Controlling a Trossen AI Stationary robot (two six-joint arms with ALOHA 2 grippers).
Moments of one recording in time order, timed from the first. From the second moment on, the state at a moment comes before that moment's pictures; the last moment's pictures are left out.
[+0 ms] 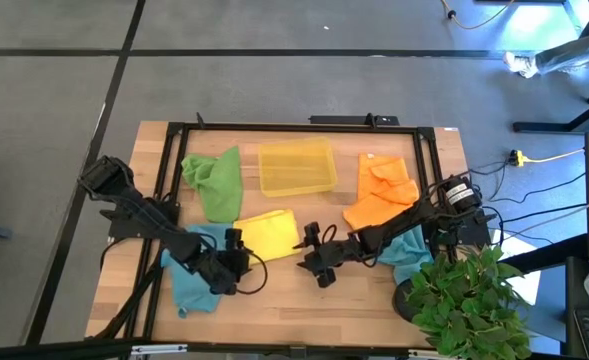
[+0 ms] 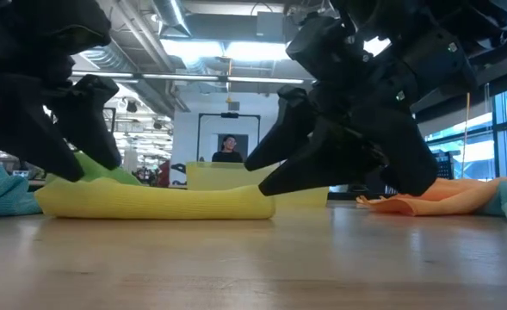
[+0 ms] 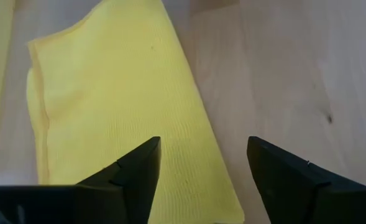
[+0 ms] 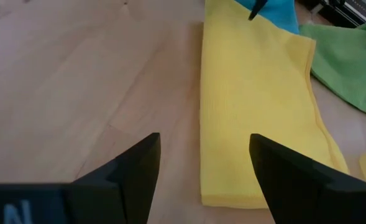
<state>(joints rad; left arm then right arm) -0.64 1.53 0.69 -0.20 -0.53 -0.39 0.34 1.92 0.88 0.42 0.29 -0.33</state>
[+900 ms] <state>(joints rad) -0.72 1.64 0.79 -0.36 -0.61 -0.36 0.33 1.96 0.88 0.45 0.32 -0.40</state>
